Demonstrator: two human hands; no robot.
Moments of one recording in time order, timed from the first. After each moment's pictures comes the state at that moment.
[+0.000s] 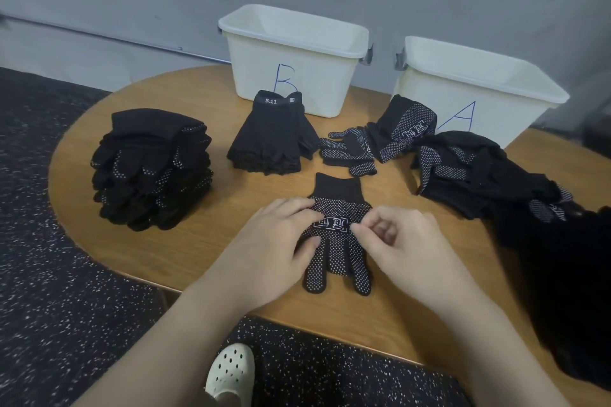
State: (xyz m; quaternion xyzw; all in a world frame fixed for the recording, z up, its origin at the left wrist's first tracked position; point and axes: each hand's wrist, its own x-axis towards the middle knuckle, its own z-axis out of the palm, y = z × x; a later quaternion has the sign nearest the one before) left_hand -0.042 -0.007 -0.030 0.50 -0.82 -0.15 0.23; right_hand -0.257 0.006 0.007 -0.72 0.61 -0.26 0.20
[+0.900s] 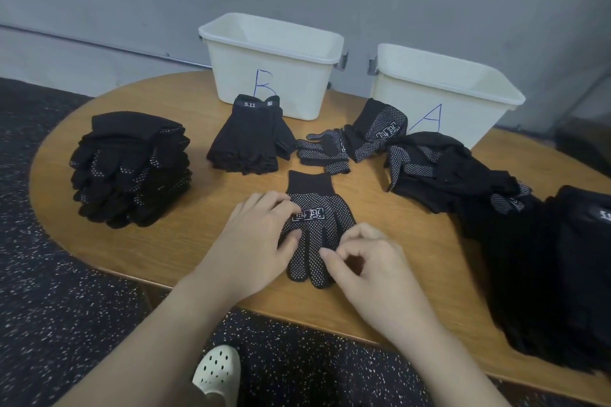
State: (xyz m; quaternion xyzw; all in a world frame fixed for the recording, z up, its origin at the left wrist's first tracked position) left_hand -0.059 -0.006 -0.033 0.53 -0.81 -0.10 0.23; right_hand -0.256 0.047 -0.015 -0.70 0.61 -0.30 0.21
